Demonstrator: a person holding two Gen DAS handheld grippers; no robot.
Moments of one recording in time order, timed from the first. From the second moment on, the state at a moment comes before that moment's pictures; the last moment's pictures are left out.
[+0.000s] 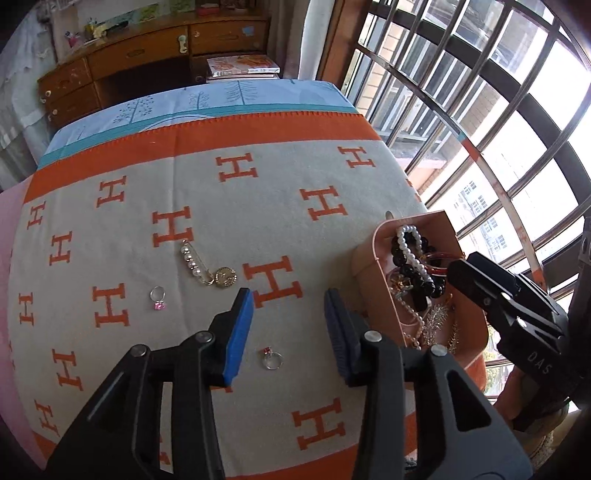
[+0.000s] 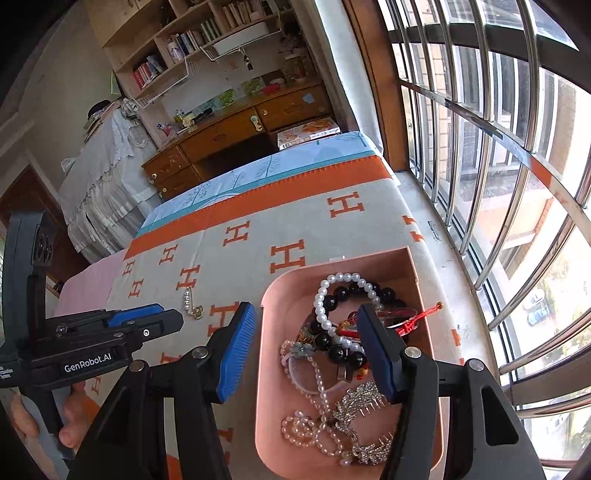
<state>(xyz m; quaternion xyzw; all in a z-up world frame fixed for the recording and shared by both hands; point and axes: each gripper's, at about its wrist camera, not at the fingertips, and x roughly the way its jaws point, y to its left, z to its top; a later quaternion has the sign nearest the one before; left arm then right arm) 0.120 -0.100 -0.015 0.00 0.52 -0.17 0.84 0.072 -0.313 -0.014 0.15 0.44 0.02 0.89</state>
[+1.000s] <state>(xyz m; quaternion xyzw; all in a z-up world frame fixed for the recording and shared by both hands) 0.143 0.046 -0.010 -0.07 0.50 -0.10 0.86 0.133 -0.198 0.010 0.04 0.46 0.11 0.88</state>
